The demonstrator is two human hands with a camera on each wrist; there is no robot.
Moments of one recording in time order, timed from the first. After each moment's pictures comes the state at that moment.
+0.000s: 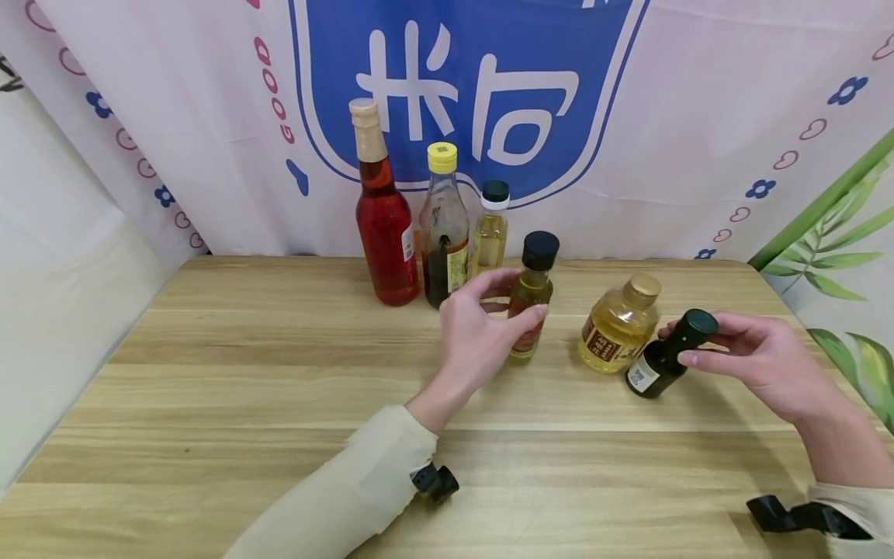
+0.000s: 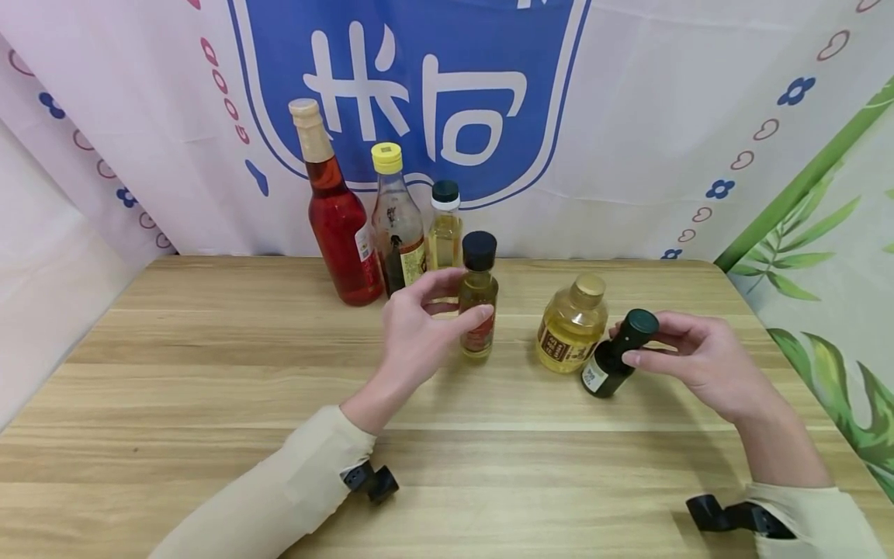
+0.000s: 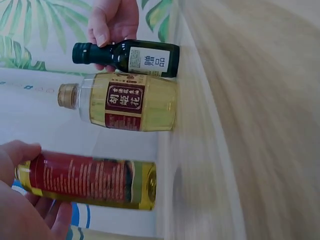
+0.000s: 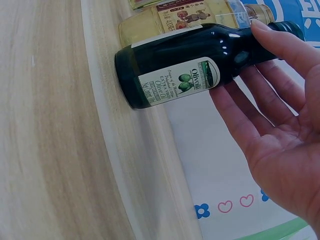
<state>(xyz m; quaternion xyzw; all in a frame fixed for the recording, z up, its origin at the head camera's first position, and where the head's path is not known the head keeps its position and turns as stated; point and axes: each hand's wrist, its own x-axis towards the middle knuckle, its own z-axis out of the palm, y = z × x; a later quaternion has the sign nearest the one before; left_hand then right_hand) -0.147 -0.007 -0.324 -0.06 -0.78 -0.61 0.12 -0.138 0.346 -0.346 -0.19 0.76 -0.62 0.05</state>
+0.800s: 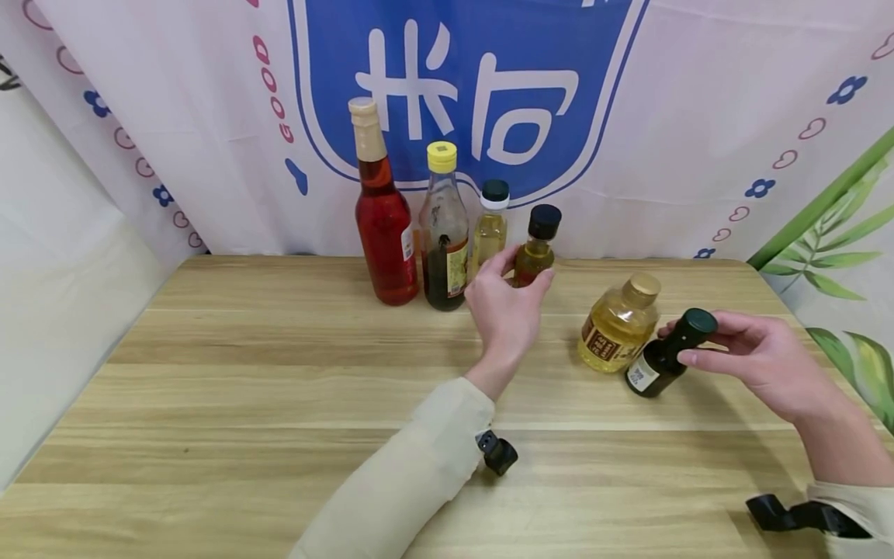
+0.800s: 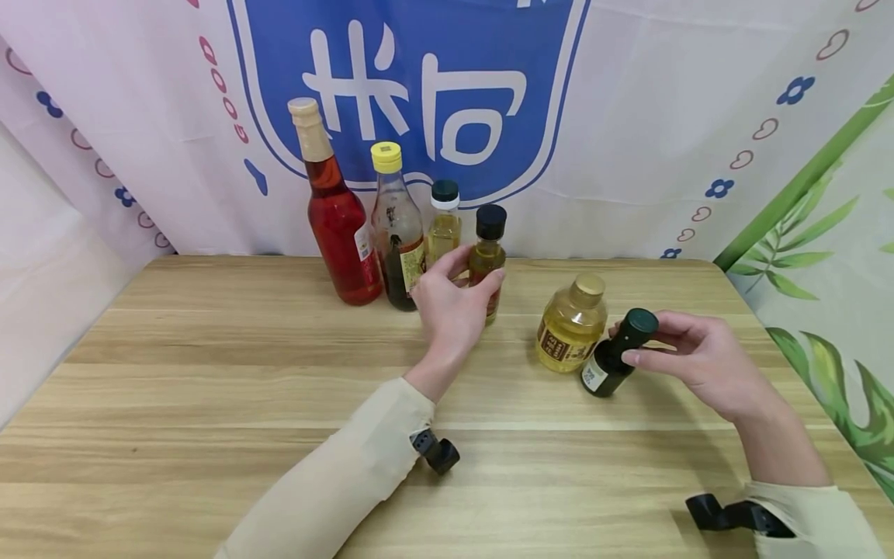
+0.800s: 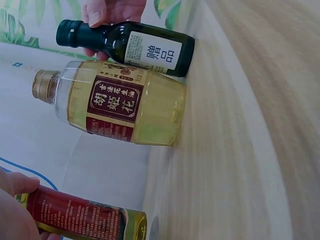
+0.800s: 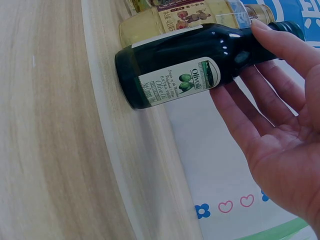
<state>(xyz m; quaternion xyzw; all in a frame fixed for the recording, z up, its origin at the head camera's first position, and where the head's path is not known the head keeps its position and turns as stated) -0.181 0.043 -0.326 0.10 -0.76 -0.61 0.19 -0.137 0.344 -0.344 -0.18 0.77 -0.61 0.04</state>
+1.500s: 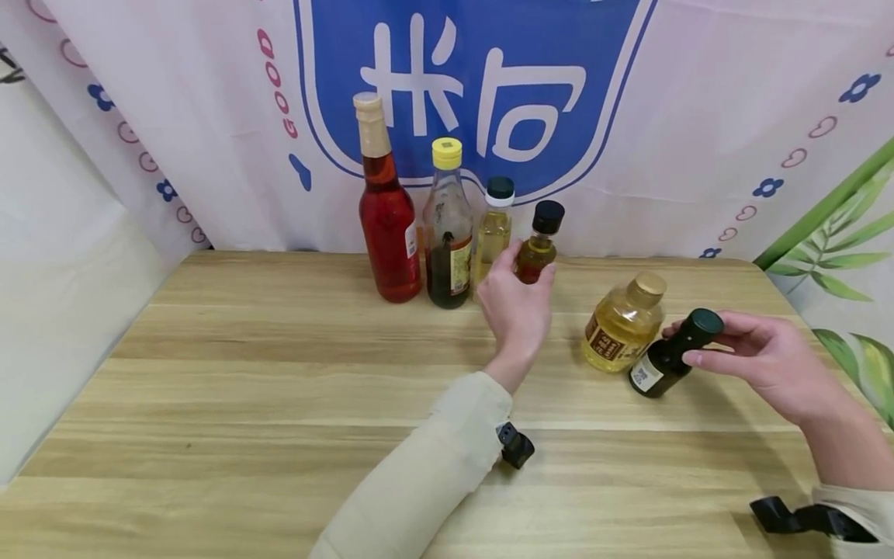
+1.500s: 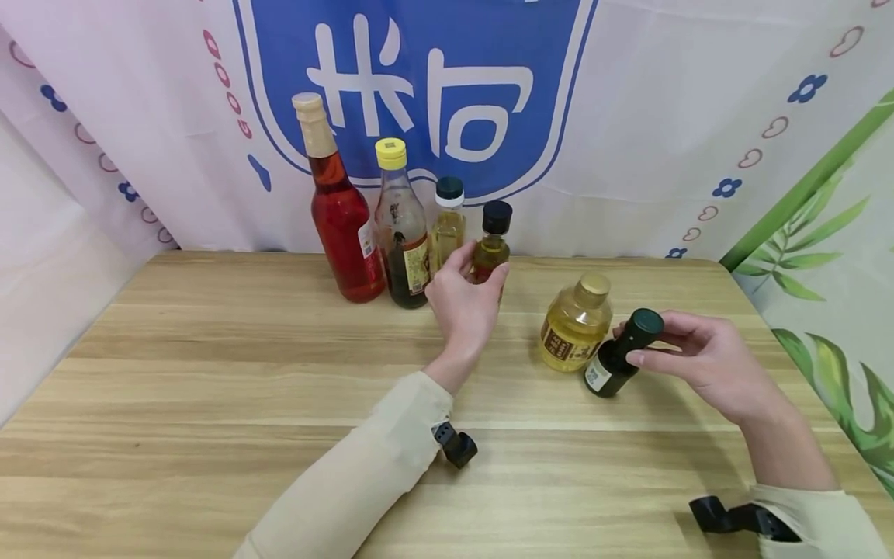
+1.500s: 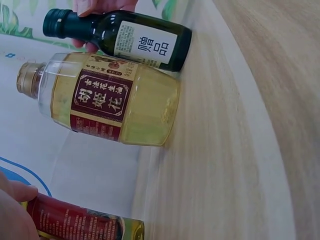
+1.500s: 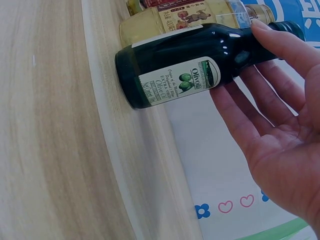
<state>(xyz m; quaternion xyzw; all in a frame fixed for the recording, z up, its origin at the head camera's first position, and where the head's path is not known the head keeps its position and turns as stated) -0.192 0.057 -0.332 0.14 -0.77 -0.59 0.21 -0.138 0.344 -0.345 -0.16 0.80 -0.58 0.04</state>
